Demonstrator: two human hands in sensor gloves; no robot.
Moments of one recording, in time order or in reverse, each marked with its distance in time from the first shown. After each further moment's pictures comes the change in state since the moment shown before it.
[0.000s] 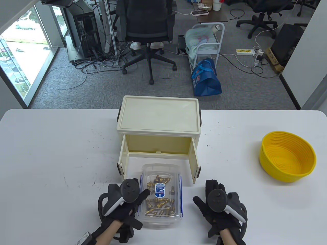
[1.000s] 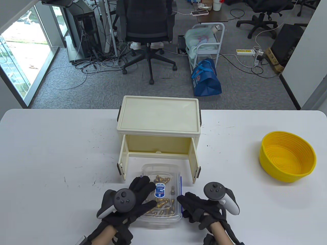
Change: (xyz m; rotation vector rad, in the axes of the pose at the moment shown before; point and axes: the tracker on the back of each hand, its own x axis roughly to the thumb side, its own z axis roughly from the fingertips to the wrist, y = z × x) left_hand -0.016 -0.035 -0.001 -0.104 -0.368 0.259; right_hand 0.029 0.017 -0.025 0.426 -0.153 -0.669
